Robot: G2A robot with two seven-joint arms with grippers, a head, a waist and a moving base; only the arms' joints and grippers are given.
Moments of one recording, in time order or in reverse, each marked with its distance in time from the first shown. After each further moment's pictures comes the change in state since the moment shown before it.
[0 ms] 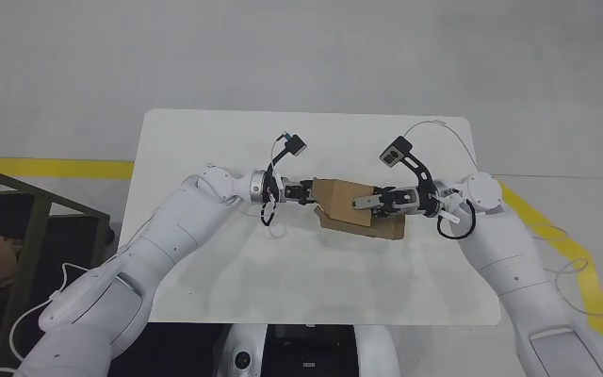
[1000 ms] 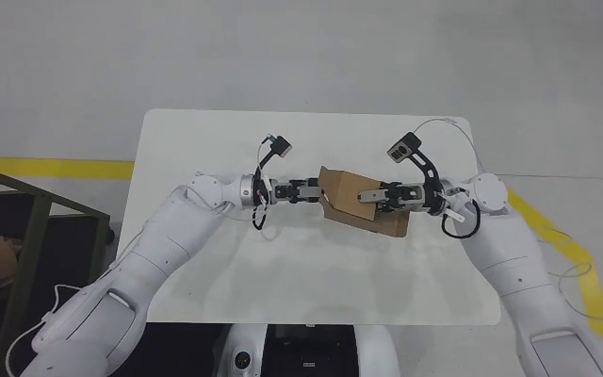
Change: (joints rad) left arm 0.126 0.036 -0.158 -0.080 0.082 0.072 0.046; right arm -0.018 0.001 0.045 0.001 0.006 -0.020 -0.020
